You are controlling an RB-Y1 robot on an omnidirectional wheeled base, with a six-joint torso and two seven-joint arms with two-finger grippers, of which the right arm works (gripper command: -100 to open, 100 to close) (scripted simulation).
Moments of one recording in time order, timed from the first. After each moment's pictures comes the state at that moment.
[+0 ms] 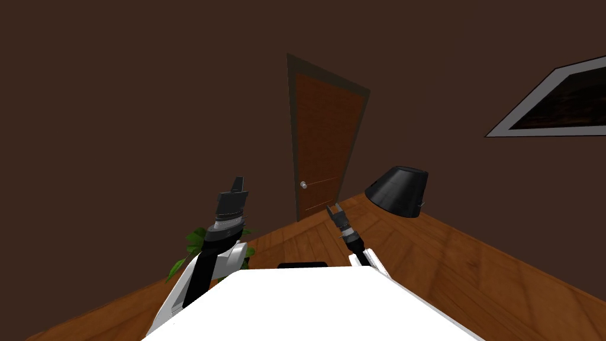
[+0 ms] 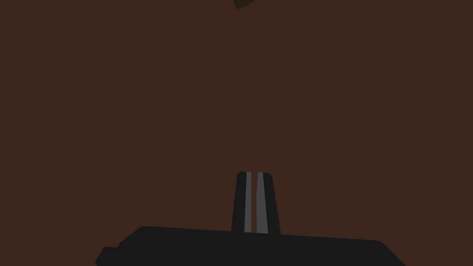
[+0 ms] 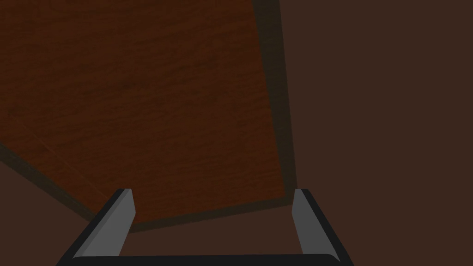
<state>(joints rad) 0.27 -0.11 -0.08 -1.48 0.53 -0.83 0.62</state>
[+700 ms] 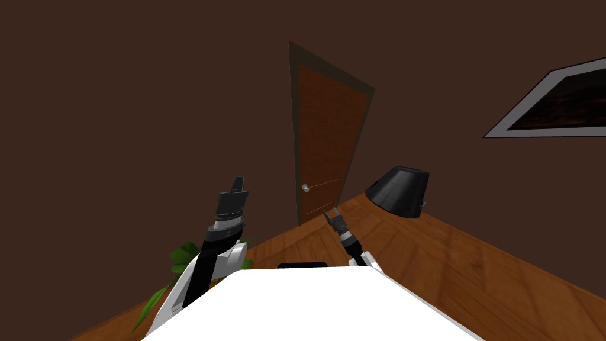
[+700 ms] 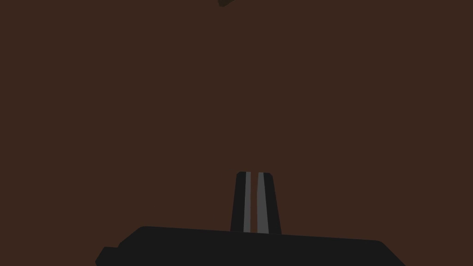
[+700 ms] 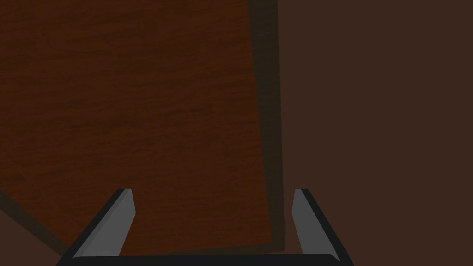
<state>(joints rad) 0.24 -0.10 -0.08 -1.34 0.60 -0.87 0.71</state>
